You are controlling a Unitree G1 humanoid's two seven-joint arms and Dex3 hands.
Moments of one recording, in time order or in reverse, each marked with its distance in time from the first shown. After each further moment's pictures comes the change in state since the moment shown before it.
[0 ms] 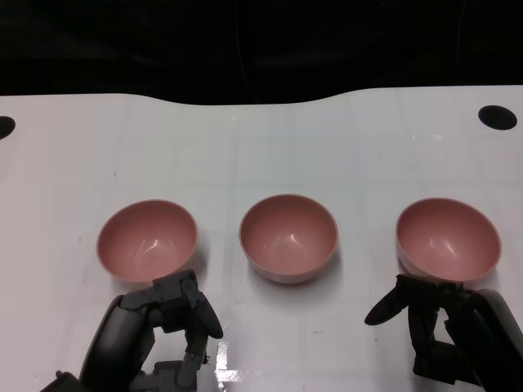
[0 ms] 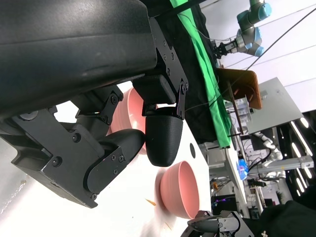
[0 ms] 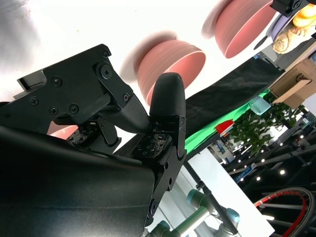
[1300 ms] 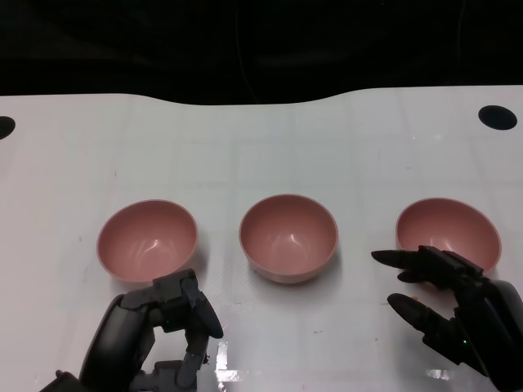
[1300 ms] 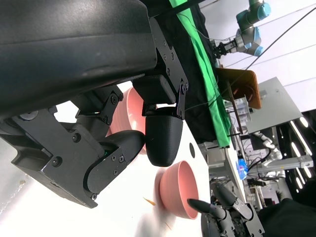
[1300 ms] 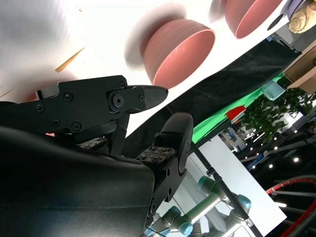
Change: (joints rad) left arm 0.001 0.001 0.000 -0.005 0.000 0.002 -0.002; right arm 0.013 0.010 -0.024 -0.067 0.001 0.089 -0.016
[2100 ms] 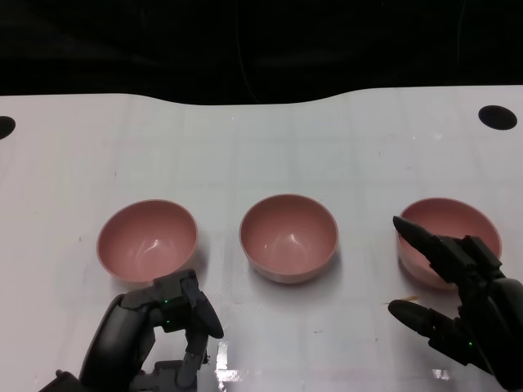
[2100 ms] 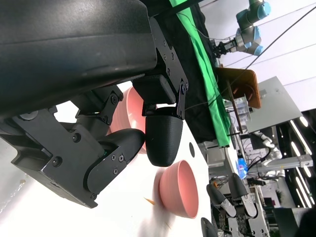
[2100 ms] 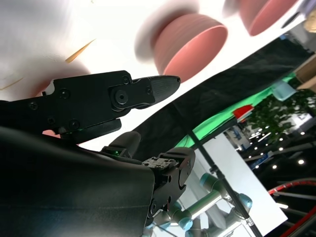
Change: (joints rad) left arm 0.003 0.000 0.000 -0.010 -0.001 0.006 -0.004; right arm 0.003 -0.010 -0.020 -0.019 -0.078 0.046 -0.032
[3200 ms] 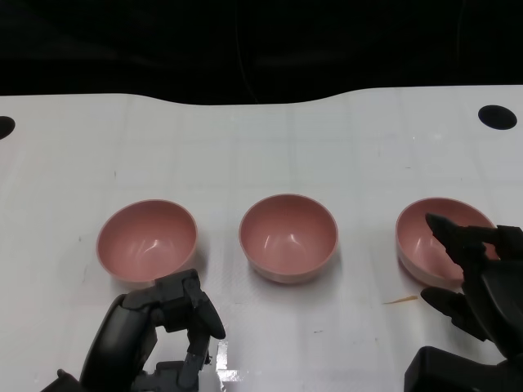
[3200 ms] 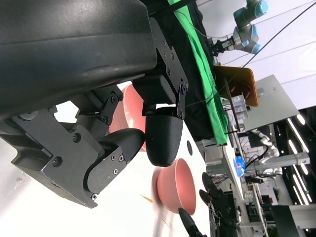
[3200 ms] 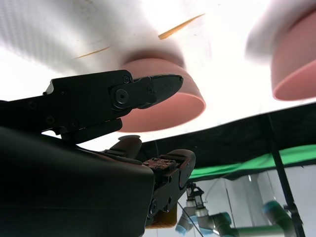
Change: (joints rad) left arm 0.004 -0.001 -0.005 -0.011 -0.003 0.000 -0.005; right arm -0.100 -0.047 0.083 0.013 -0.263 0.503 0.013
